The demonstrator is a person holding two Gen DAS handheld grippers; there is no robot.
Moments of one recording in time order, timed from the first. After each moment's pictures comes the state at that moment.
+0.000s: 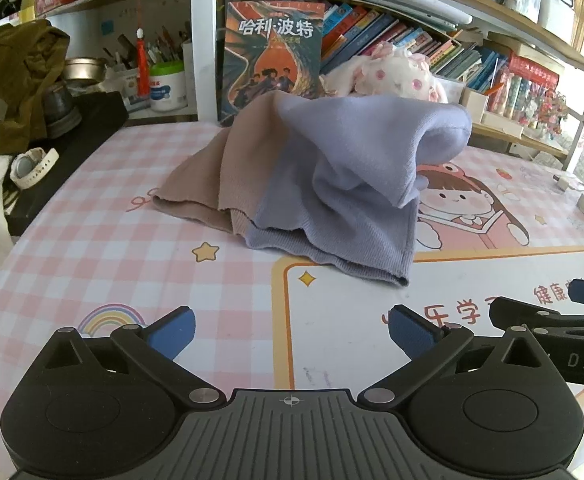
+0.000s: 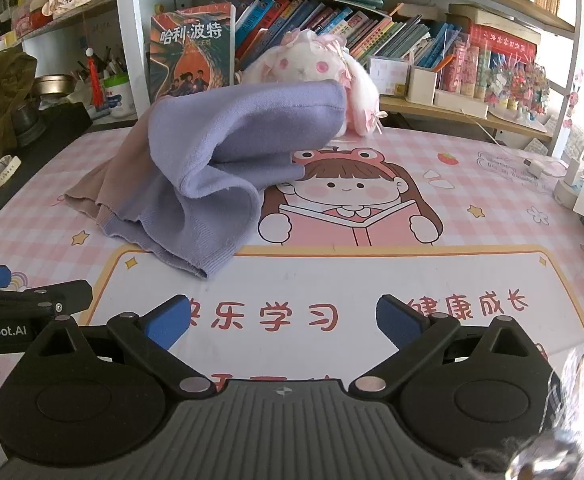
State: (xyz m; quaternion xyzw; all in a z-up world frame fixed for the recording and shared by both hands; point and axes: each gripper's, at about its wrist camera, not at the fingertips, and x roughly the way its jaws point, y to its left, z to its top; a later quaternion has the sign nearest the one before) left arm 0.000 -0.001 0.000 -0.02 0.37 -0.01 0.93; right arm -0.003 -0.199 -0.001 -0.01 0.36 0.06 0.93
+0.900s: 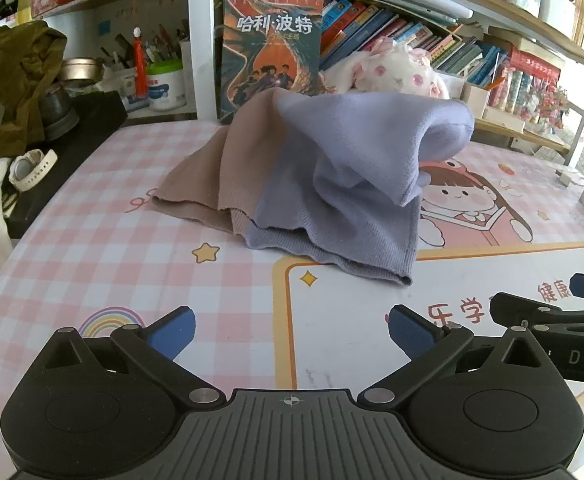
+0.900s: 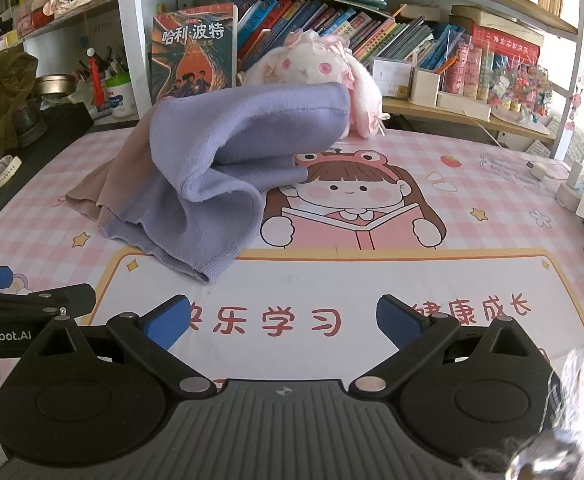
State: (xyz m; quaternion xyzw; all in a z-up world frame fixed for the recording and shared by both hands) left arm 0.005 -0.002 0.000 -0.01 0.38 -0.01 0.93; right arm 0.000 -0.197 0.000 -0.01 0.36 0.07 0.93
